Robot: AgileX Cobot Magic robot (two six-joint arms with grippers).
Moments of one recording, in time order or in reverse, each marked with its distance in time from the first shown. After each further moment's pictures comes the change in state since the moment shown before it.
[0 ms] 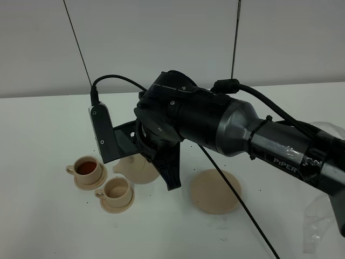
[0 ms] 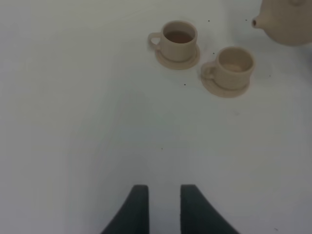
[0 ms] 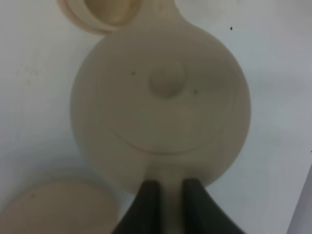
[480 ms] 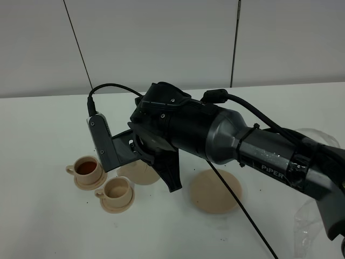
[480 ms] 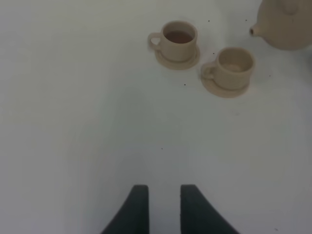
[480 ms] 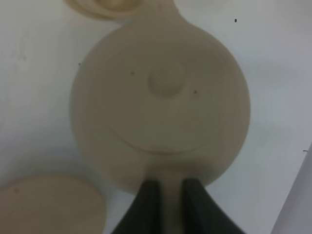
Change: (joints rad) left arm 0.000 0.000 0.000 0.000 0.000 0.000; right arm 0.020 0.029 0.000 -0.082 -0.011 0.002
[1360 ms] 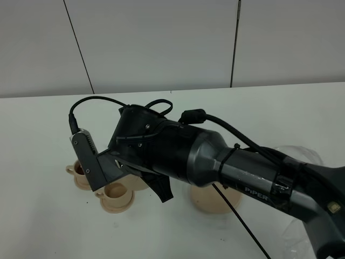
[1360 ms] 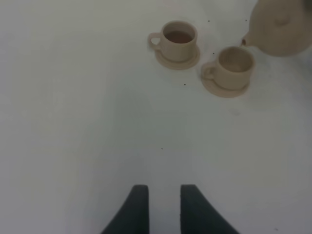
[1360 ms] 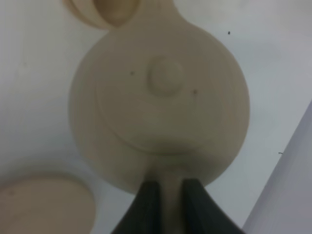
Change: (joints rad) left arm 0.000 0.000 0.000 0.000 0.000 0.000; right arm 0.084 0.019 0.000 -0.137 0.018 0.078
